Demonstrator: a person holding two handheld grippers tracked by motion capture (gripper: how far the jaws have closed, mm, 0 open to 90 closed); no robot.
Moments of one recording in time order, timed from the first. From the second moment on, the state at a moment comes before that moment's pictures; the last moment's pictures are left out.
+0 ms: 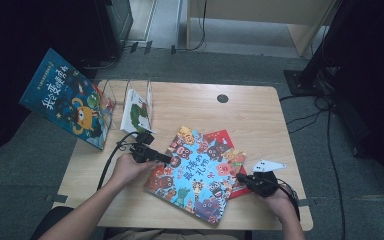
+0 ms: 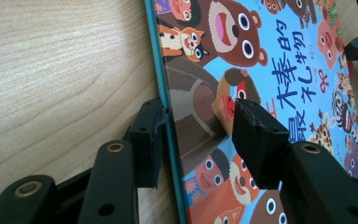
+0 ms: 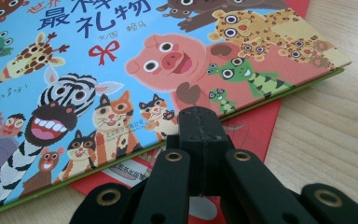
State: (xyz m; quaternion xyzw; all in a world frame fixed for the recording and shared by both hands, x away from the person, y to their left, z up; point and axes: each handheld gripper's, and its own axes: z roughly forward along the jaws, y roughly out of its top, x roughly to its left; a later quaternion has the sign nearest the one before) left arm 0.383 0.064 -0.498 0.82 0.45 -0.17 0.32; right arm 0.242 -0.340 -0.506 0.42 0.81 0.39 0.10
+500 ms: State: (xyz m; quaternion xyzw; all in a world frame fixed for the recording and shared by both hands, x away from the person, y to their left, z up) left arm 0.385 0.061 -0.494 0.82 0.46 -0.16 0.30; right arm 0.245 -0.334 -0.509 0.42 0.81 0.40 0.12
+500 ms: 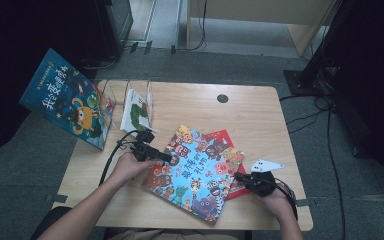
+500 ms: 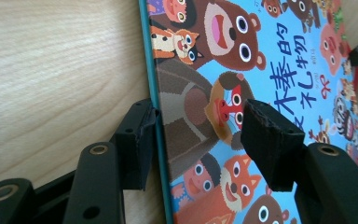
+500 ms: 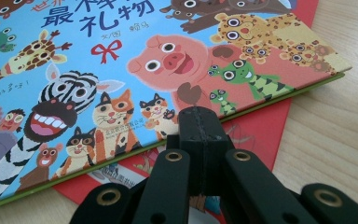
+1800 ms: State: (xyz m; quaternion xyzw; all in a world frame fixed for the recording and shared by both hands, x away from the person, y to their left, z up) left arm 0.388 0.070 -0.487 0.80 0.50 -0.17 0.28; right arm 0.253 -0.325 -0.511 0.42 0.80 0.40 0.13
